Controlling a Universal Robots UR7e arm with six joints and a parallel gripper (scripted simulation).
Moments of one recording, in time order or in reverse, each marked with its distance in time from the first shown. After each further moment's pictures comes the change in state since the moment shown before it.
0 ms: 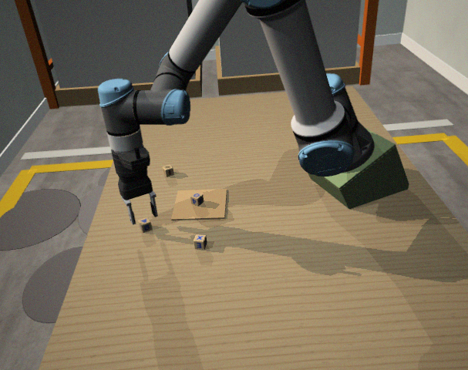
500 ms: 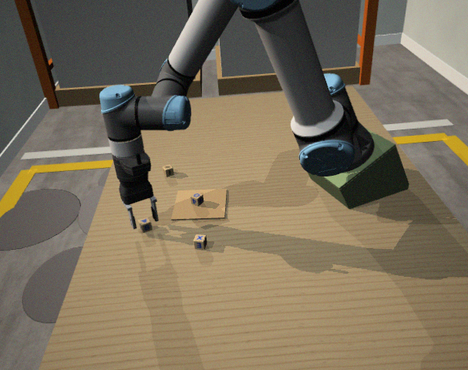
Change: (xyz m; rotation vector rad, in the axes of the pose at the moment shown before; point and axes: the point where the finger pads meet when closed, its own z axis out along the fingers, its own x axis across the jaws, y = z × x) arm 0.000 0.000 0.014 0.000 0.000 0.000
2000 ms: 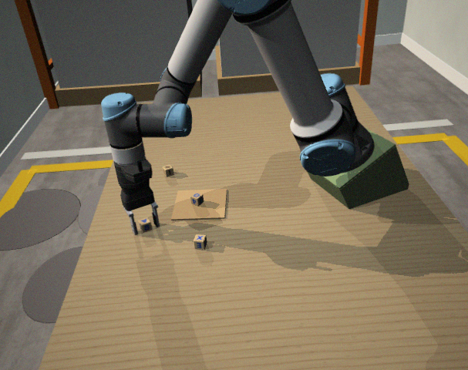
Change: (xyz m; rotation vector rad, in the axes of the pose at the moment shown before) arm 0.000 0.000 0.018 0.000 0.000 0.000
